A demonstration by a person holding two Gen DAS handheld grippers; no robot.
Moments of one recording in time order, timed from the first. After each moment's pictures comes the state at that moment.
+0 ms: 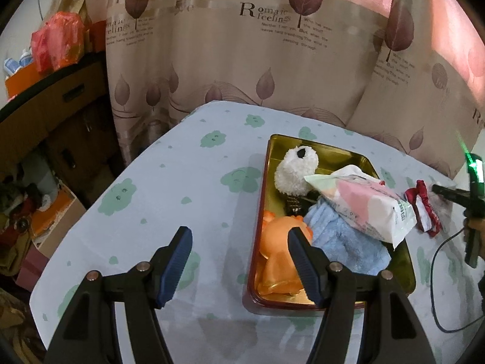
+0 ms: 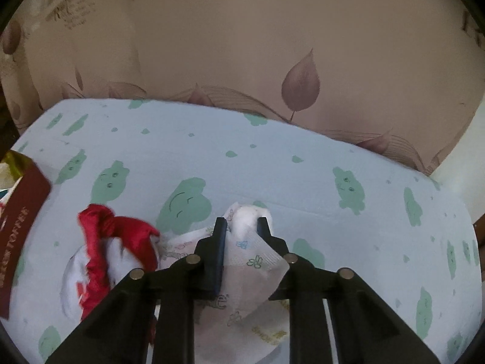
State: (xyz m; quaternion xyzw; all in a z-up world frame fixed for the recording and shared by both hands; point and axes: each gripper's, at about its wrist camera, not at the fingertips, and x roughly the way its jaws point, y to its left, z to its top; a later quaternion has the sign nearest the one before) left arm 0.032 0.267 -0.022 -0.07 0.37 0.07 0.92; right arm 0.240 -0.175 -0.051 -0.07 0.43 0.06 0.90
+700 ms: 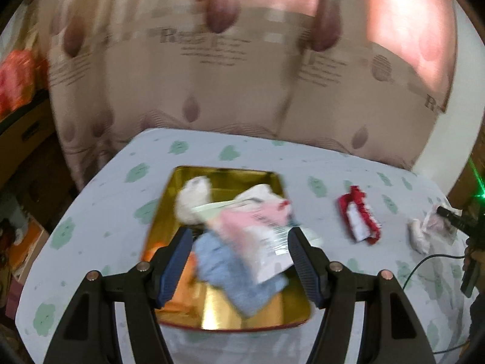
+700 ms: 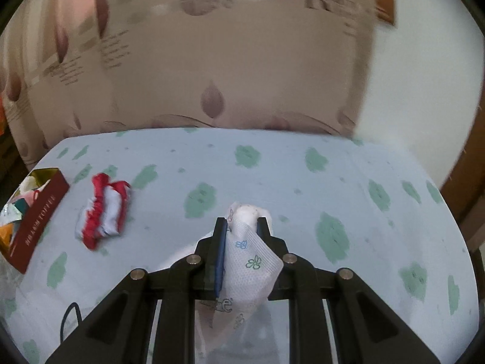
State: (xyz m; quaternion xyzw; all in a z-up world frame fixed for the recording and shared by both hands) left arm 0.048 0.170 0.024 -0.05 0.34 -0.02 0.94; right arm 0.109 -0.307 -0.004 0.02 0.39 0.00 0.92
